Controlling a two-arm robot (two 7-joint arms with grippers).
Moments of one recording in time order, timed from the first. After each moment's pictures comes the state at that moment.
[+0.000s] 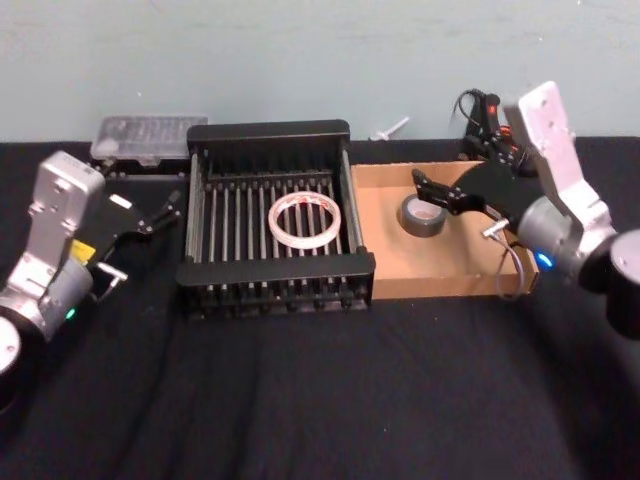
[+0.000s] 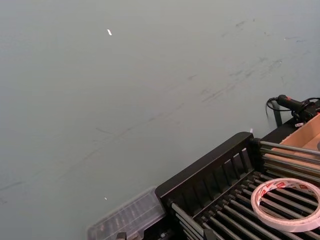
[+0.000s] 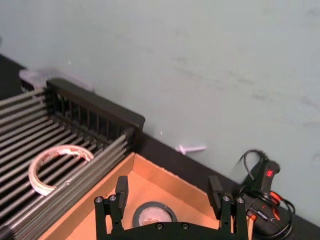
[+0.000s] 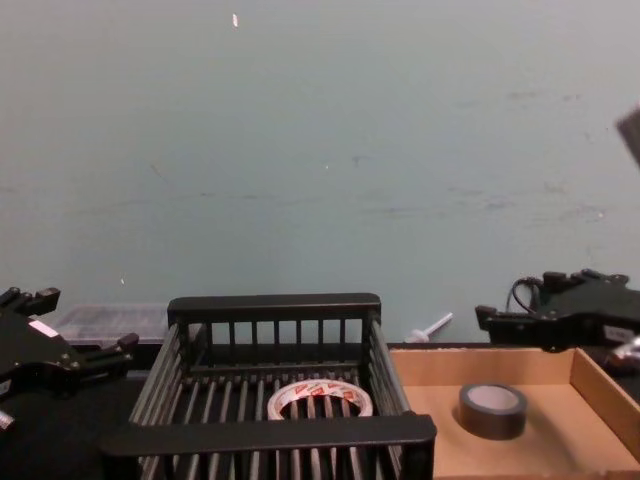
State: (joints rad) left arm -0.20 0.60 0.45 -1.41 -0.25 -0.12 0.03; right arm 0.33 0.33 -0.31 -1.36 0.12 0.12 0.31
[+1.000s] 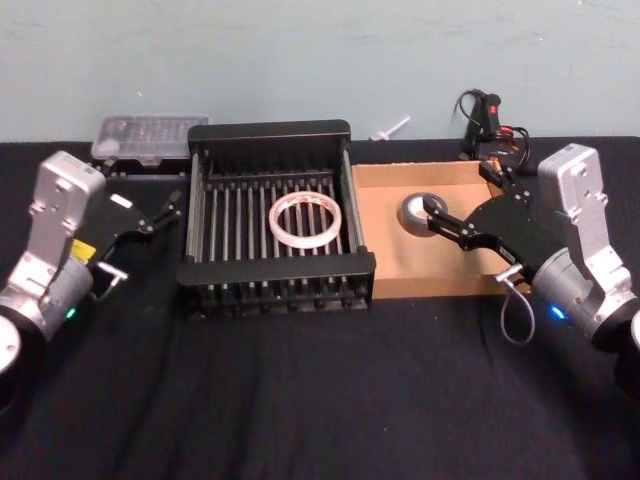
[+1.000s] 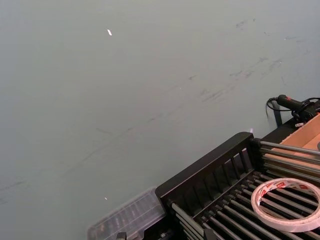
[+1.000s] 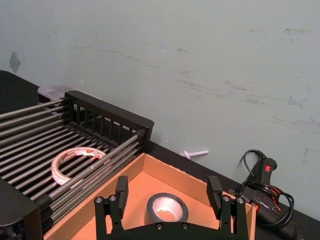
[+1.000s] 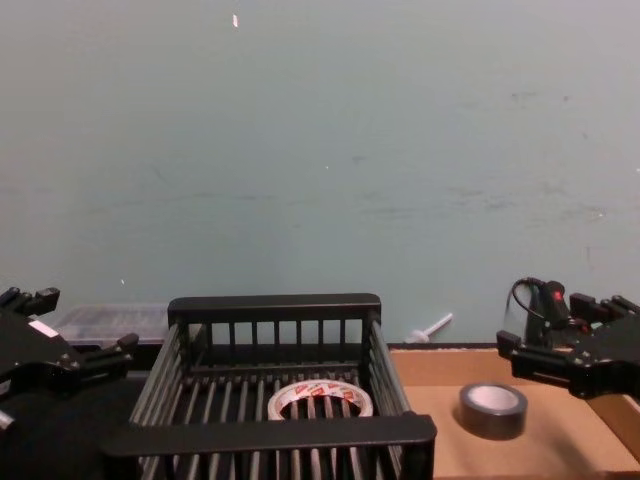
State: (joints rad) left arm -0.20 0.60 0.45 -1.41 -0.25 -0.12 0.03; right arm 0.17 0.32 -0.25 -1.40 0.13 -0.09 0.31
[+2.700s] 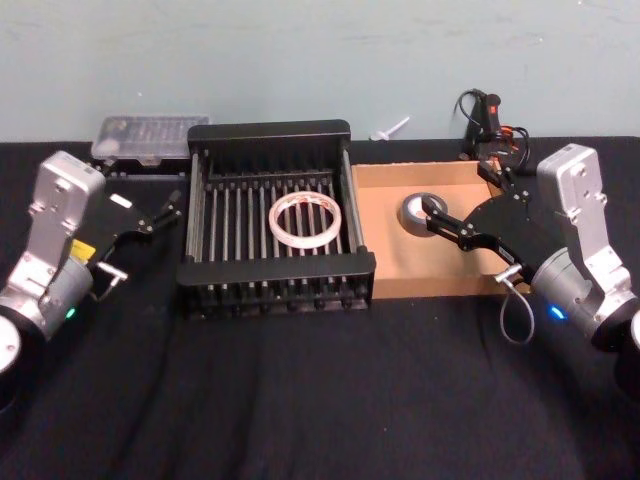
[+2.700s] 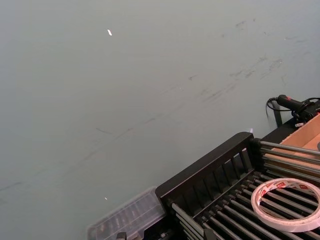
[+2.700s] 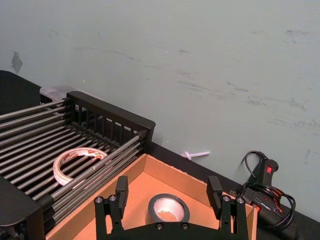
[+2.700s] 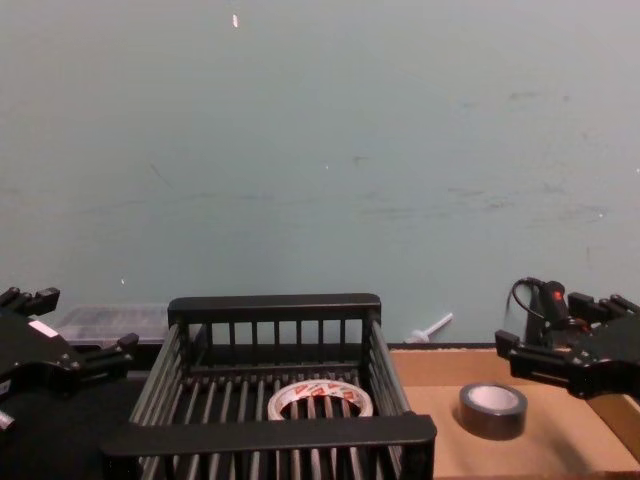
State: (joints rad) left arm -0.20 0.60 0.45 -1.41 -0.25 -0.12 0.03; right arm 0.17 0.33 -0.26 -1.40 0.13 -0.09 0.31
